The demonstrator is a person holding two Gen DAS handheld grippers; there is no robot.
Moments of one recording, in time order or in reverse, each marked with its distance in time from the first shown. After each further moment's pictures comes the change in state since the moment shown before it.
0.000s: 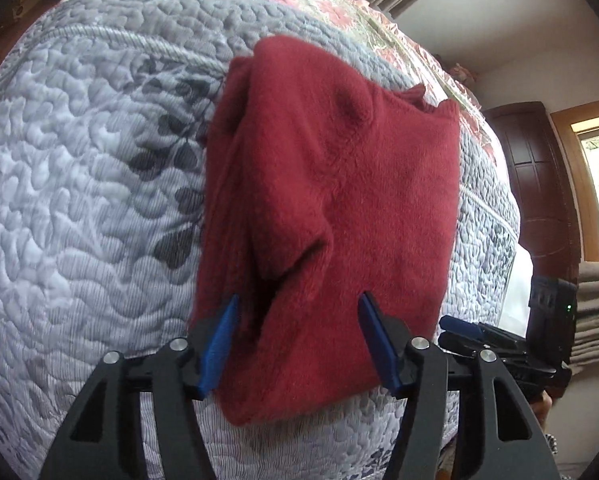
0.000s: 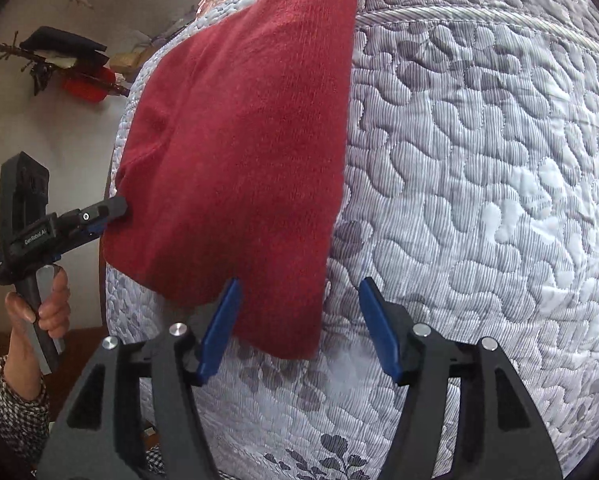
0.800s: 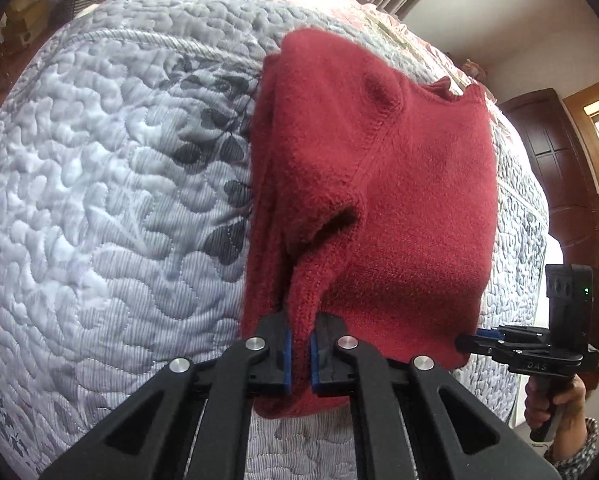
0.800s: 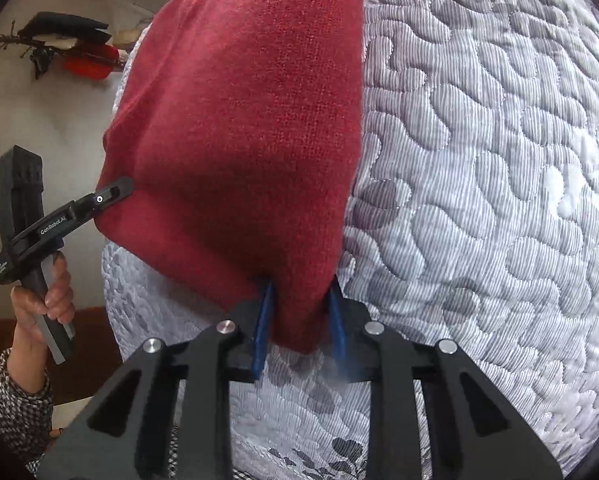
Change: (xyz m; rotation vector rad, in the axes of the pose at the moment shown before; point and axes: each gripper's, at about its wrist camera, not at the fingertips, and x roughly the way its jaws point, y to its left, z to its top) left arm 0.012 0.012 -0.011 0.048 -0.056 0.103; right arm 0.032 -0.011 -0.008 0.000 0.118 0.047
